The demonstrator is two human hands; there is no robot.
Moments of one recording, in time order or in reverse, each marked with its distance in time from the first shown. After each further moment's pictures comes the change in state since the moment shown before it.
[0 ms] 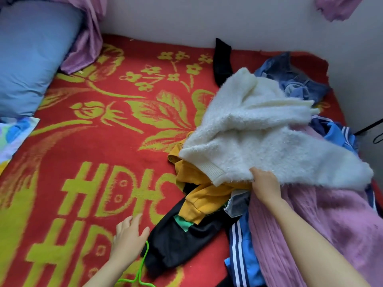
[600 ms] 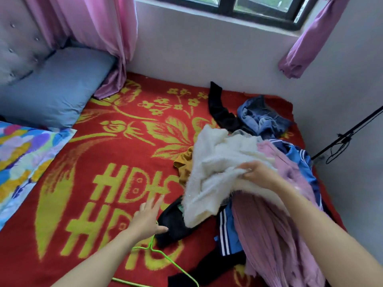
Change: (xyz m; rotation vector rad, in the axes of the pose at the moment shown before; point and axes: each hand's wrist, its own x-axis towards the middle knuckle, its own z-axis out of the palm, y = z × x) left_hand -0.126 0.011 -0.079 0.200 -0.110 0.352; right_hand -0.150 -0.033 -0.192 0.524 -0.126 -0.184
